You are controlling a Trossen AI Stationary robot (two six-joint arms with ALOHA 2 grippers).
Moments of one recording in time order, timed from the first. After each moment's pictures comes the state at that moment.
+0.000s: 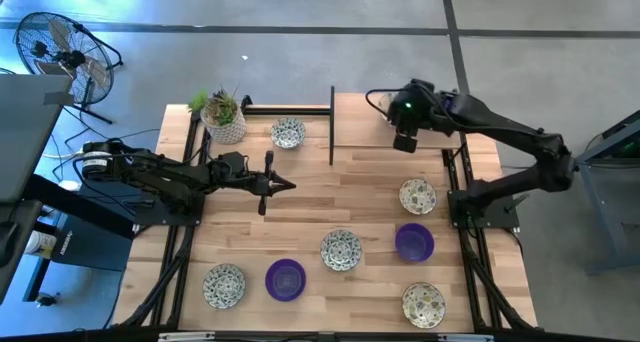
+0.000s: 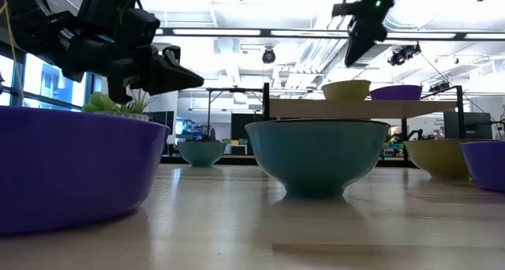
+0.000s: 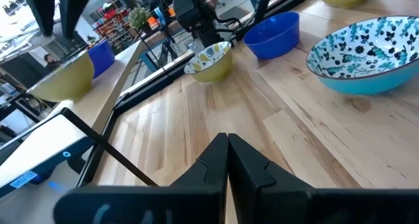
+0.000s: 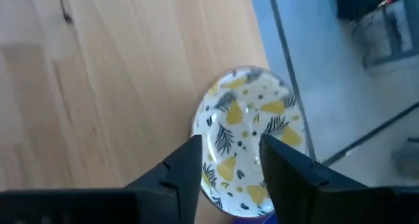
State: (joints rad) left arm 0.18 1.27 0.28 0.84 0.21 0.58; right arm -0.47 1.27 1.29 -0.95 0.36 -0.39
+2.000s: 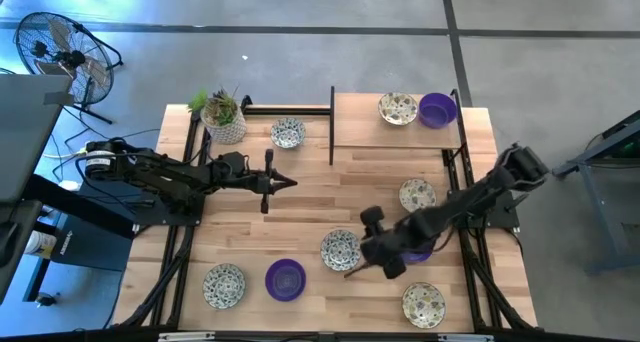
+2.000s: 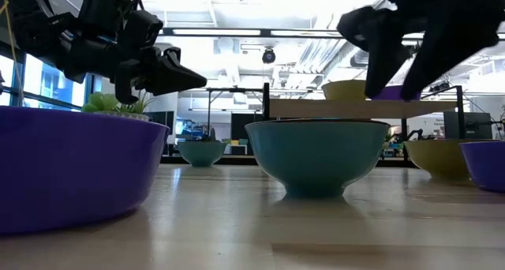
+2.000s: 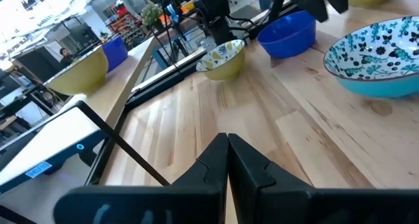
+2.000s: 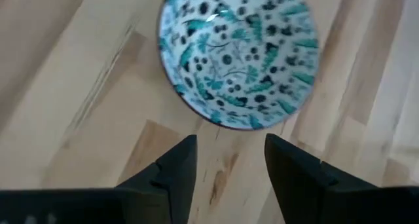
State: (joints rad) left arm 0.18 1.29 0.28 0.88 0.17 0.55; right arm 0.50 1.61 1.07 -0.58 0.25 -0.03
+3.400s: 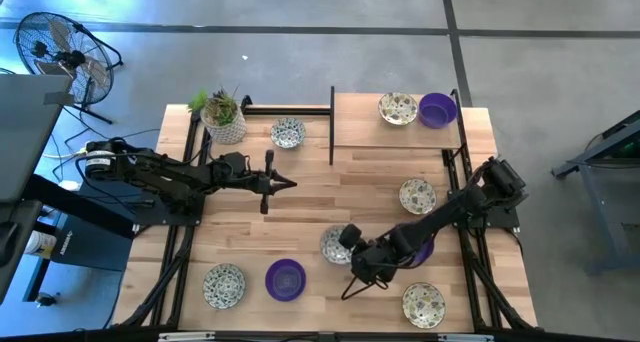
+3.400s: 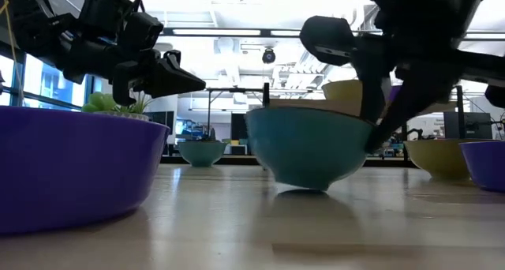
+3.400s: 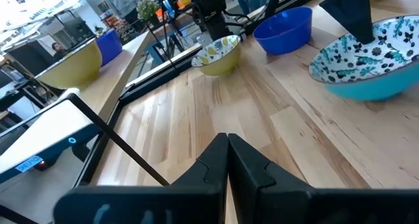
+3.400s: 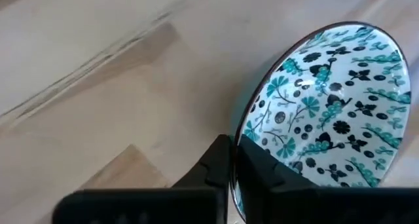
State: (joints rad) left arm 0.18 1.29 0.28 0.86 0.18 0.54; right arm 0.49 1.81 1.12 -0.43 0.25 -0.50
